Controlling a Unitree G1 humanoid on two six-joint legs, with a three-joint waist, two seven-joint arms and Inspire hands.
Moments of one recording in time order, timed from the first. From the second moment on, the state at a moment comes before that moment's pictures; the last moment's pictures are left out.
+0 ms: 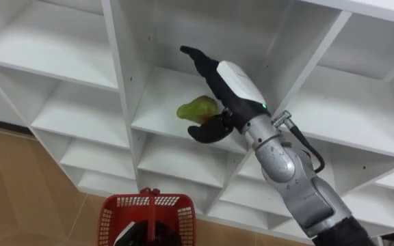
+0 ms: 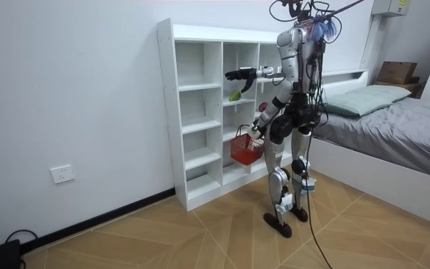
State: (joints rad) left arm 0.19 0.15 -0.17 0.68 -0.10 -0.05 -0.20; right arm -0.30 -0.23 0.41 0.17 -0.53 -0.04 -0.05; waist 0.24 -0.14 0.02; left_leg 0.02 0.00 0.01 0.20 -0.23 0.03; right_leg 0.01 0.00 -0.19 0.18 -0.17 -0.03
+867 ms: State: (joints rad) left arm 0.19 0.16 -0.16 0.63 -0.07 -0.05 -0.23; right arm -0.30 -0.27 0.42 0.30 -0.56 -0.02 -0.05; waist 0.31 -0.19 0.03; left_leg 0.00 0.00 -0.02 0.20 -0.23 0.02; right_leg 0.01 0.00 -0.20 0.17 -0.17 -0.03
